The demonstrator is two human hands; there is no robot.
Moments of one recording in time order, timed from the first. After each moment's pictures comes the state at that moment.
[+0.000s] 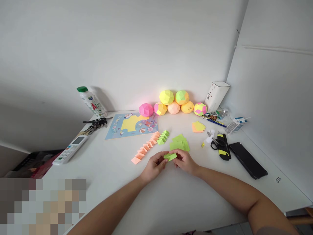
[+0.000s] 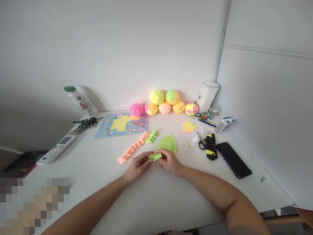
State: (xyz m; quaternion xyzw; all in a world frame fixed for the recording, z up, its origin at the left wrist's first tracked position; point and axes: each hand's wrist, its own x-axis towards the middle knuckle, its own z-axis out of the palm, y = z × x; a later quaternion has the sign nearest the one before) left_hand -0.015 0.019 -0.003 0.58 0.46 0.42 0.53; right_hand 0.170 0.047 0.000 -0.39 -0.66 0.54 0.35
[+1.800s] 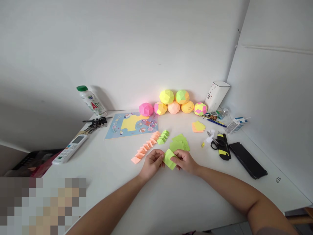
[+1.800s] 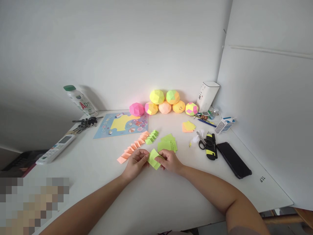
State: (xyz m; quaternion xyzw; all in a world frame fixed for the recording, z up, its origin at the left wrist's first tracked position) left_hand -0.015 0.021 0.008 0.47 0.45 0.49 0.58; right_hand 0.172 0.046 0.007 -0.38 -0.64 0.59 0.32
